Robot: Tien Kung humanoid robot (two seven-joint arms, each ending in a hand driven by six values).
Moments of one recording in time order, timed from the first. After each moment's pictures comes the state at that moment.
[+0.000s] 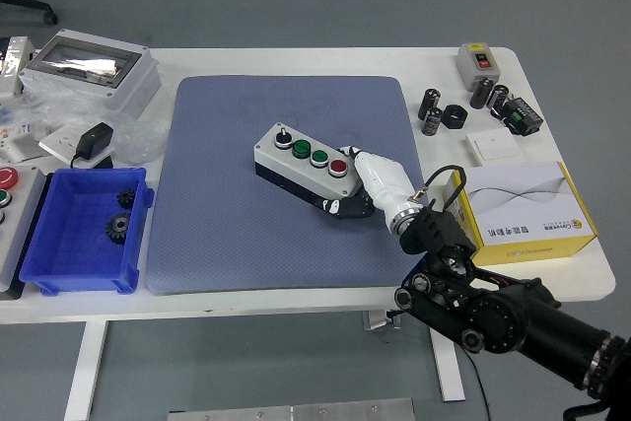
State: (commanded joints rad) left arm -0.09 0.12 -1.82 -0.25 1.87 -0.08 0.32; right arm 0.55 -0.10 0.57 1.04 -1.76 -0.47 -0.25
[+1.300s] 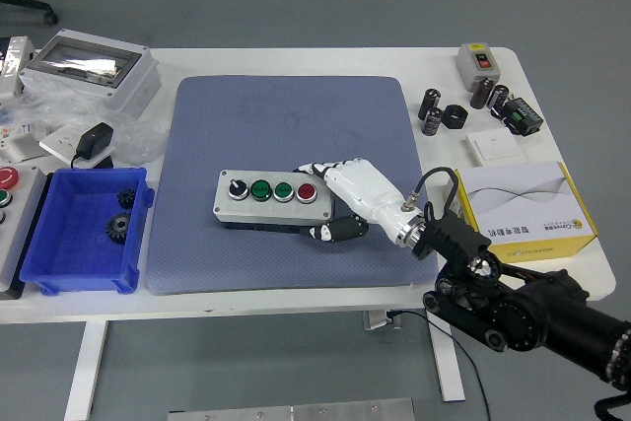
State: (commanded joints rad) left arm -0.09 0.11 -1.81 -0.26 1.85 -0.08 0.33; right arm 0.60 -0.18 0.45 0.96 -1.89 -0.46 0.19
